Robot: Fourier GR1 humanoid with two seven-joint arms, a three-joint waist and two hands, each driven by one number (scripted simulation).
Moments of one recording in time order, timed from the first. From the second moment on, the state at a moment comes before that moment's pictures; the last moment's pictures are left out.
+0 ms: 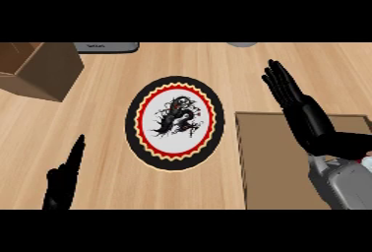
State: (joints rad) left arm 0.07 0.44 -0.33 -1.31 0.29 0.37 -0.12; right arm -0.32 -0.43 0.31 -1.59 -0.35 -0.10 -0.11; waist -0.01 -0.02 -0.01
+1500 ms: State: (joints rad) left arm -0.22 0.47 -0.28 -1.43 0.24 0.32 0.04; right arm 0.27 -1.04 -0.03 -1.86 -0.11 0.00 -0.23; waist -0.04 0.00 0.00
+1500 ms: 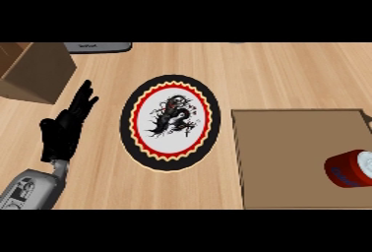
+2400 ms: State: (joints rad) left arm -0.27 0.40 -0.24 -1.40 0.17 0.26 0.06; right arm 0.25 -1.15 -0.11 -1.87 -0.01 0.35 0.08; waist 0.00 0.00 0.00
